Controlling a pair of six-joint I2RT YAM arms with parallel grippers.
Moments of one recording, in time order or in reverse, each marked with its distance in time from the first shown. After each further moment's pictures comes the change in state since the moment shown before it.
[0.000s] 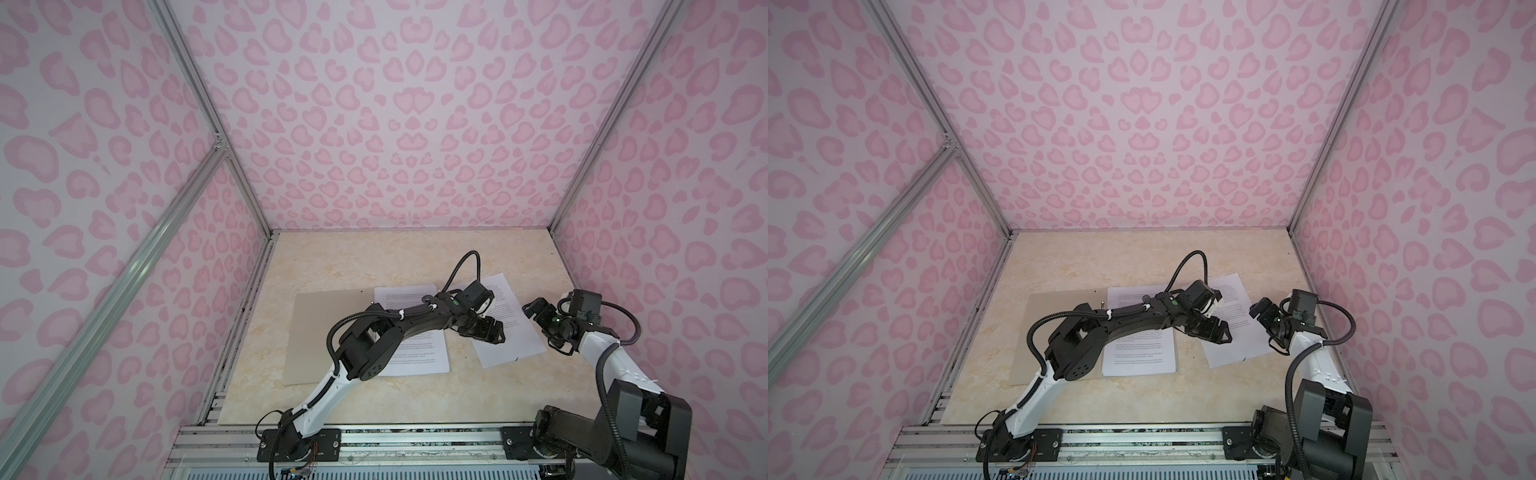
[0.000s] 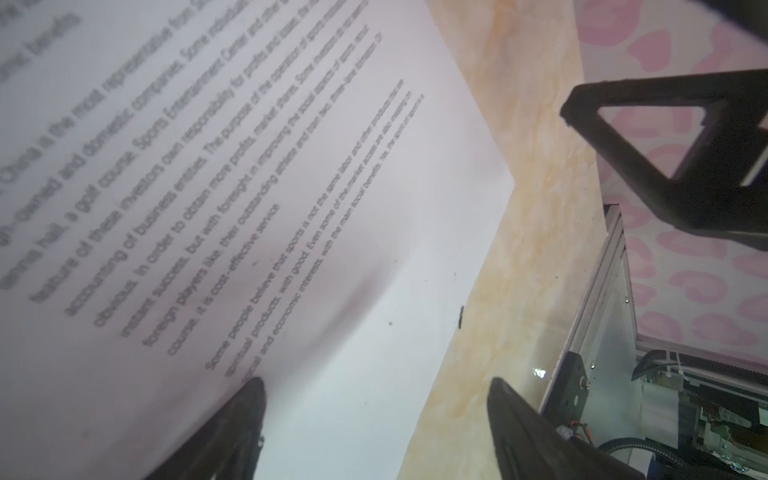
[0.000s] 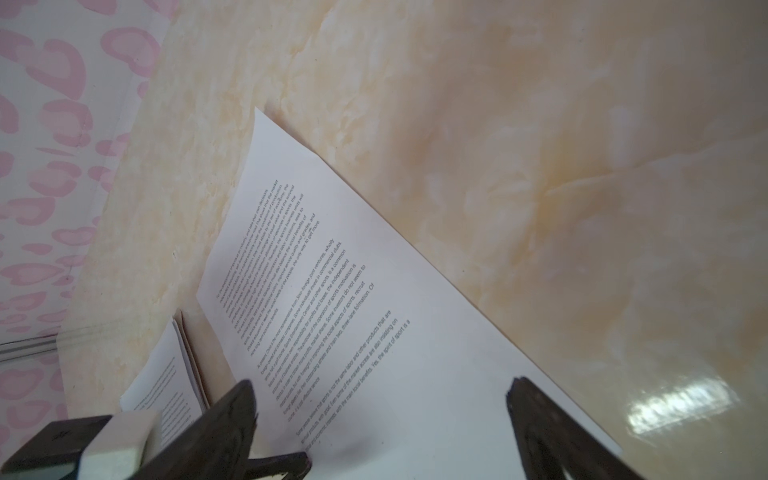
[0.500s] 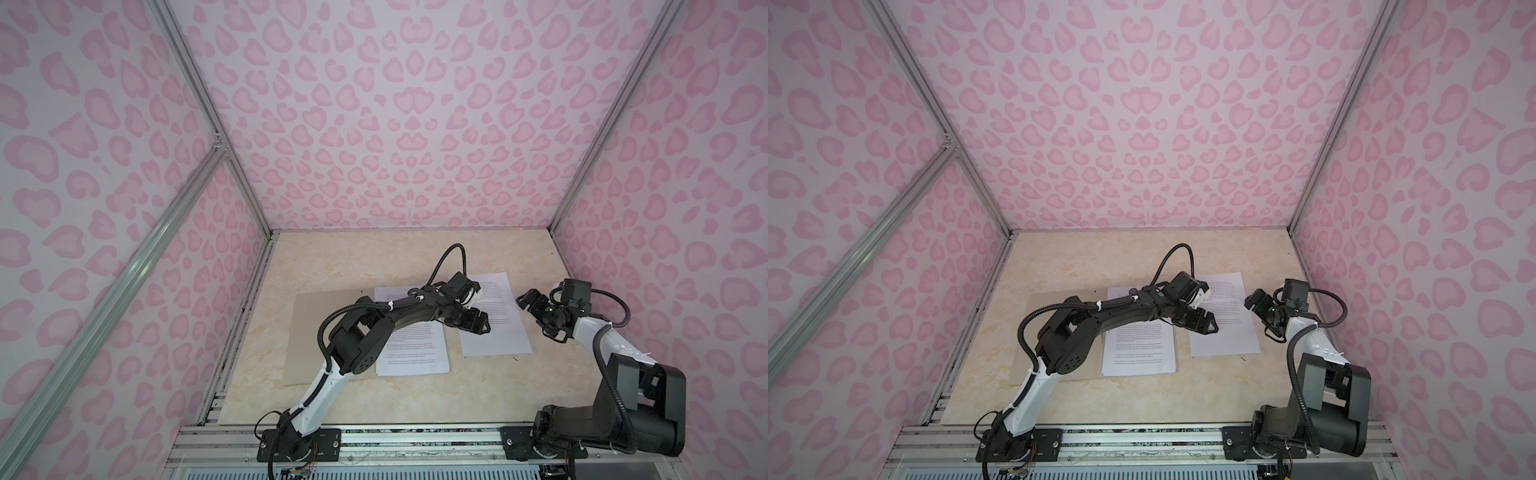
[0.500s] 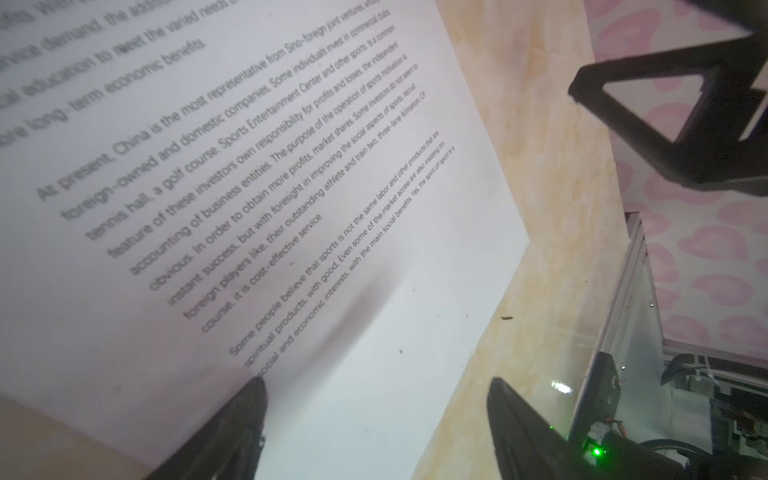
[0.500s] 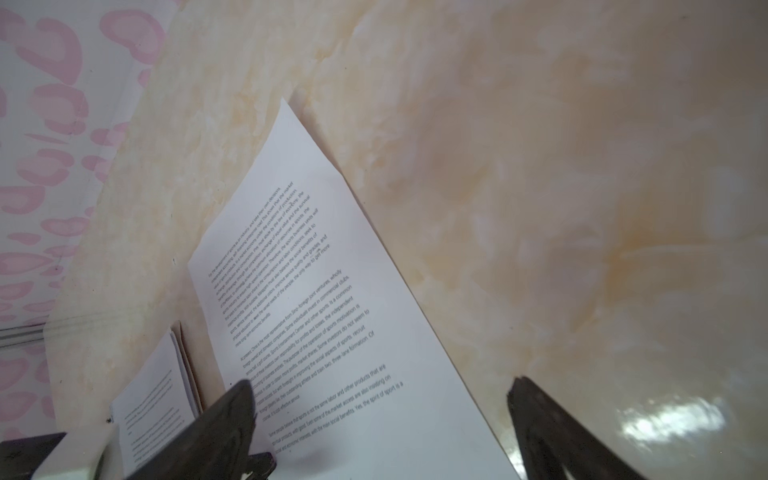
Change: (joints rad) left arm 0.086 -0.051 -0.089 0.000 -0.024 0.119; right arm 0.084 0.197 0.131 0.078 0.016 -0.008
